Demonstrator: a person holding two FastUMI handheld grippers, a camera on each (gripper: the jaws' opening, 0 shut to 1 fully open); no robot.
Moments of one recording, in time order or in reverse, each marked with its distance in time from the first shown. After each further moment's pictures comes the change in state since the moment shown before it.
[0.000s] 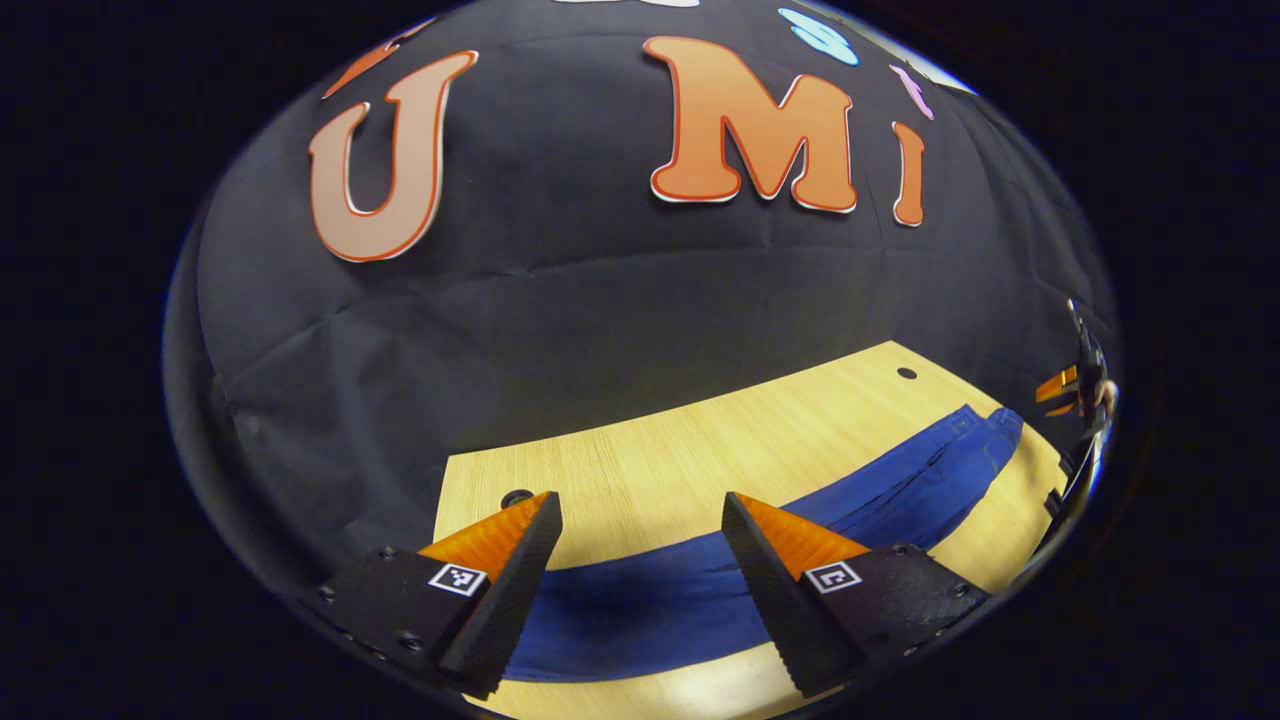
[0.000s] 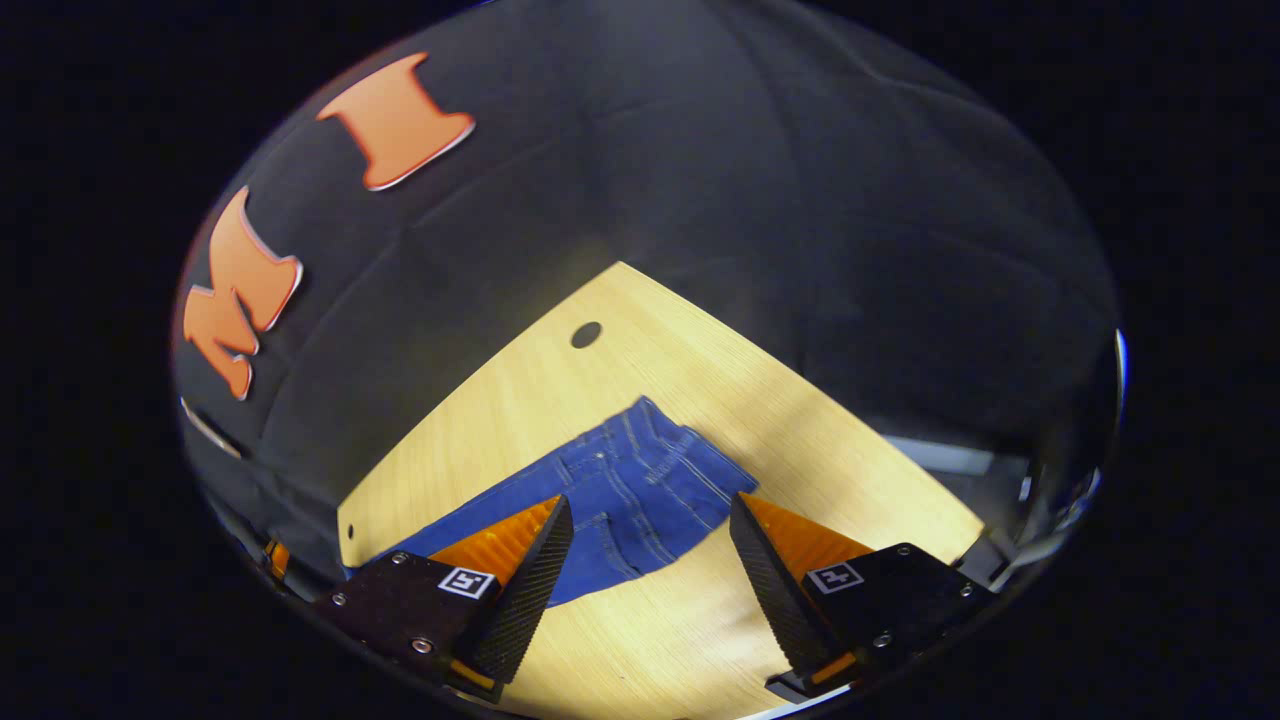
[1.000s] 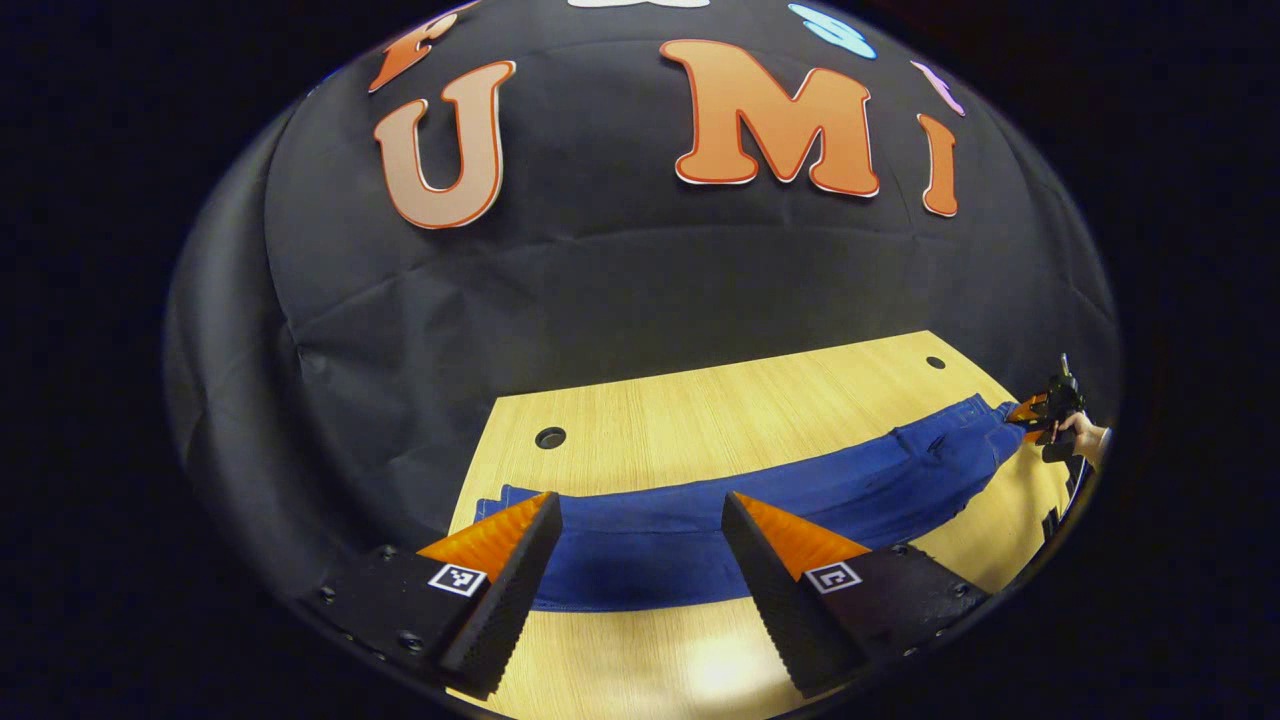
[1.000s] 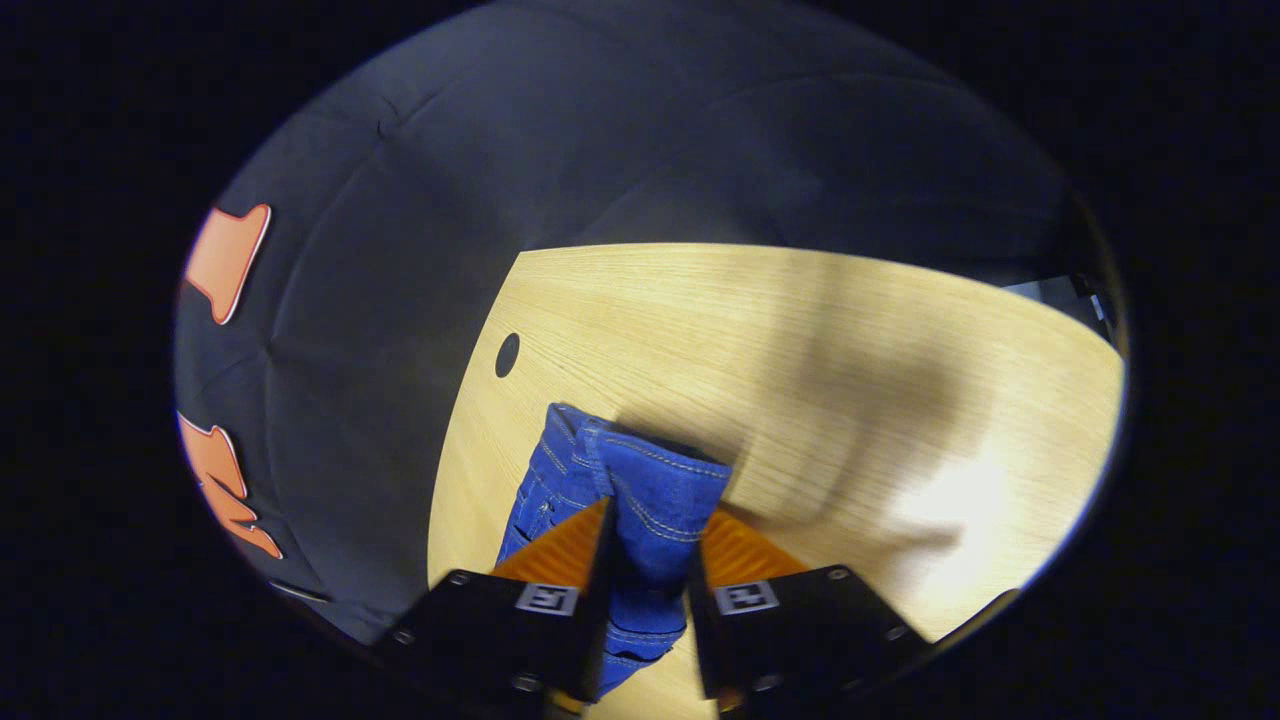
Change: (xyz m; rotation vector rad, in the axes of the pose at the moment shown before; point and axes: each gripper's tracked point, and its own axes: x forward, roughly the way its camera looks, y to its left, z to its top) left arm -0.015 0.009 -0.018 -0.068 0.091 0.167; right arm 0.117 0.042 -0.006 0.406 0.058 0.067
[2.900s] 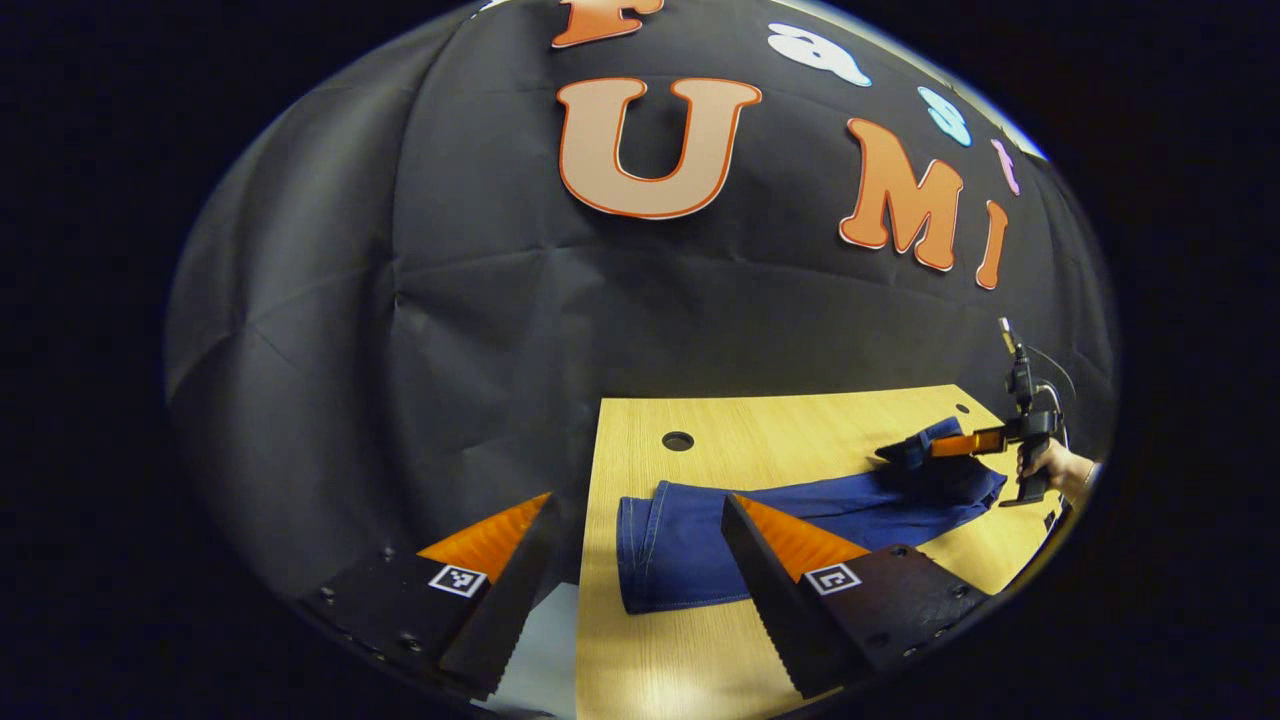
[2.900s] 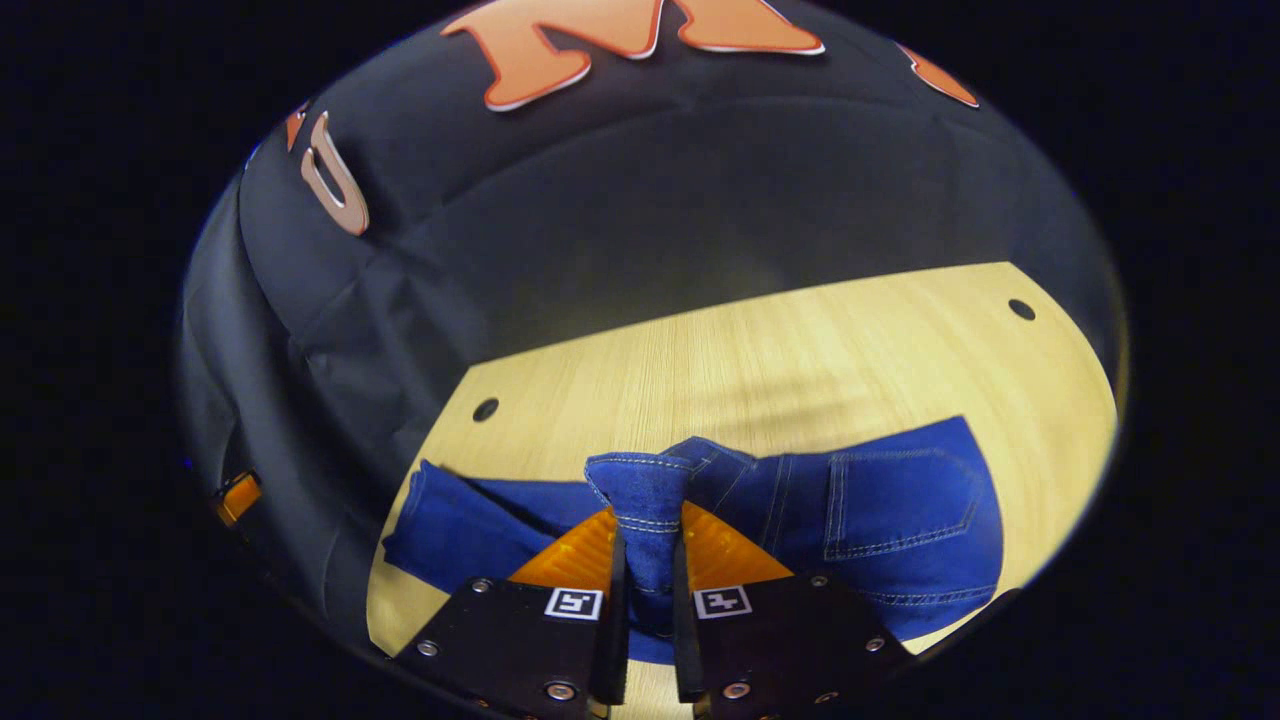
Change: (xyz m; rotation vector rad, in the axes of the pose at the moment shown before) left arm -0.027 0.248 -0.053 -0.152 -0.121 -0.018; right arm -0.019 0.284 -0.405 -1.008 0.111 0.255
